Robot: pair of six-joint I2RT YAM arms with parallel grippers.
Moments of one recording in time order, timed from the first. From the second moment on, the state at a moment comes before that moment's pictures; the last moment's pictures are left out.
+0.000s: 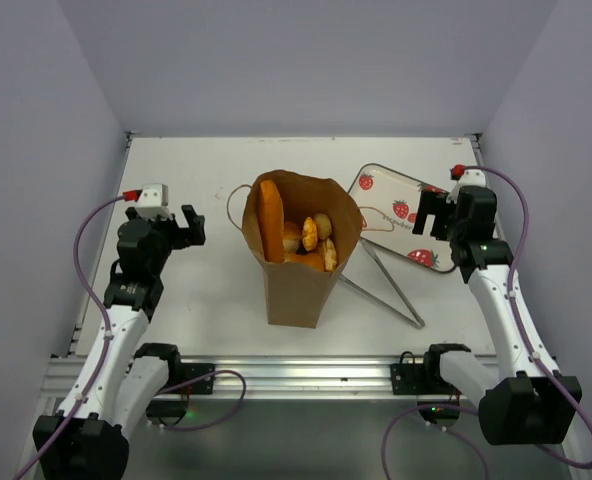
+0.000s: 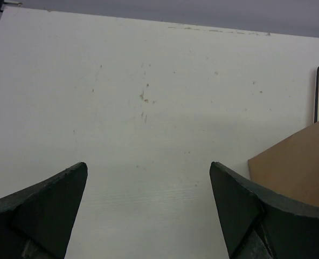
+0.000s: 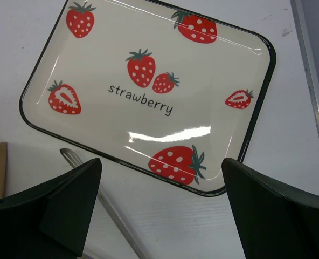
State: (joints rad) left arm -0.06 0.77 0.57 -0.05 0.03 -0.16; right arm 0.01 1.02 0.88 -0.44 0.09 0.11
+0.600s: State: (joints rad) left arm -0.06 0.81 0.71 -0.14 0.03 -0.26; right arm 0.01 0.95 0.81 -0.43 -0.27 -0.24
